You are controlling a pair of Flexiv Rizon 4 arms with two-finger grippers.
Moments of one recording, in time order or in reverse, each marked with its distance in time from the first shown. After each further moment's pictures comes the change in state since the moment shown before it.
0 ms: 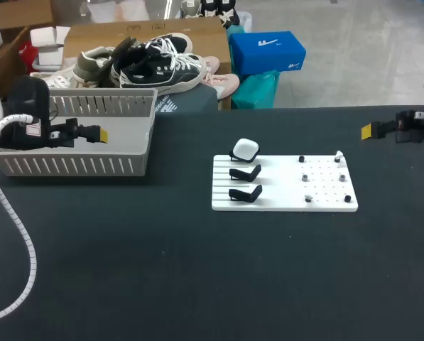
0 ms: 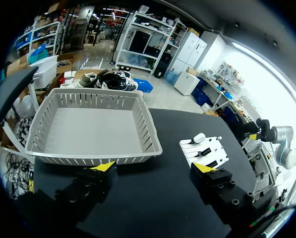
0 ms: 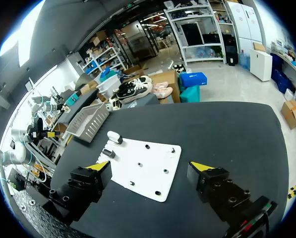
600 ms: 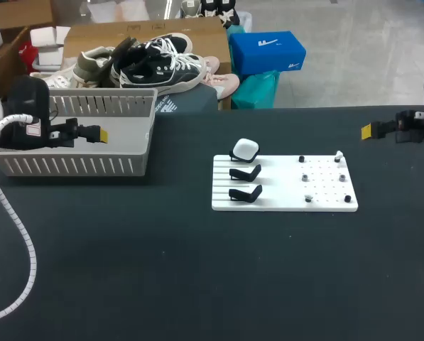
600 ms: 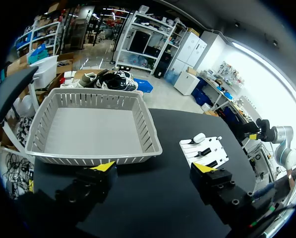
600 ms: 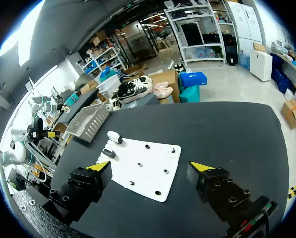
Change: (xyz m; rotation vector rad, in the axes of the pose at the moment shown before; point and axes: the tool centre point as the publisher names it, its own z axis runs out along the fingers) left arm 0.000 0.000 0.000 0.000 0.000 0.003; right arm 0.000 0.000 0.000 0.000 0.000 0.000
